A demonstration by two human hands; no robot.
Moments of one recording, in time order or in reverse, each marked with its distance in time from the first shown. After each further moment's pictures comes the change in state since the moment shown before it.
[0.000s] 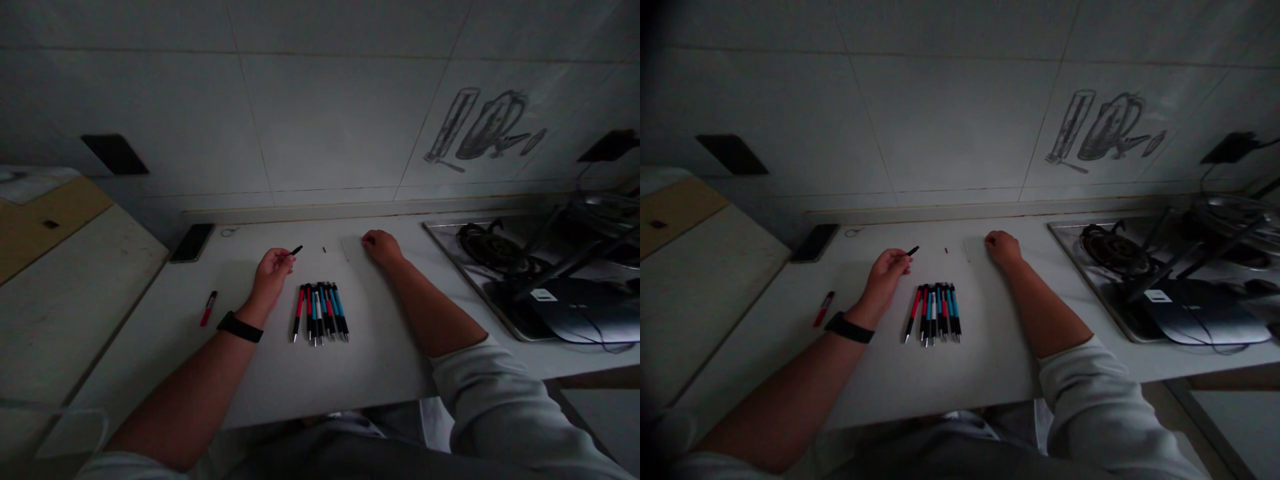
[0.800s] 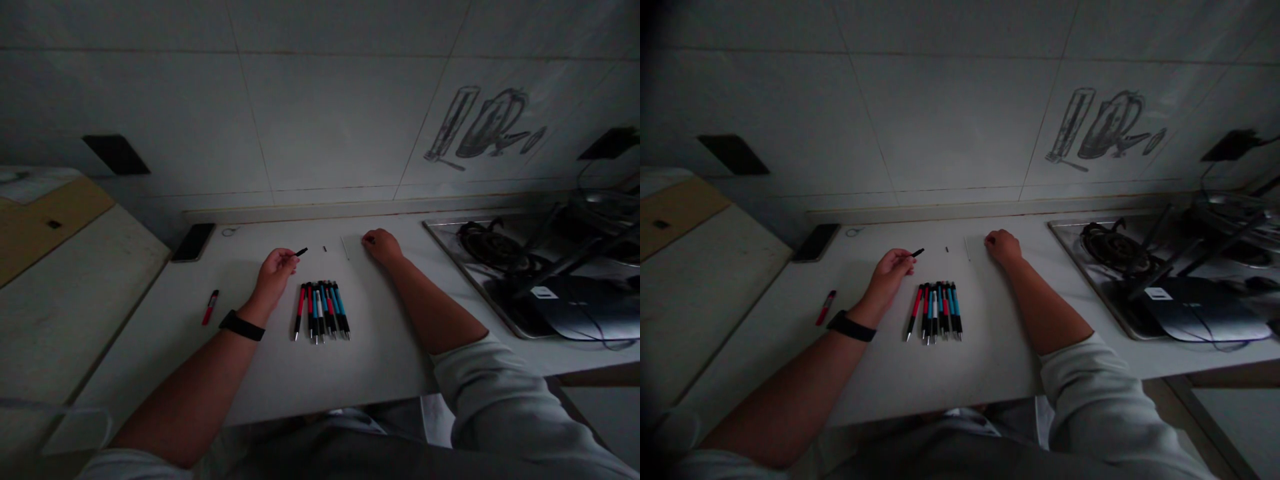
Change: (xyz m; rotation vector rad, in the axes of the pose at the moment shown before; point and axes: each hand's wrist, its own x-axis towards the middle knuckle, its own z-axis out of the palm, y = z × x) left_hand -0.001 -0.002 0.000 0.021 -0.059 -0.018; right_hand 0.000 0.002 0.005 -0.013 0.023 -0.009
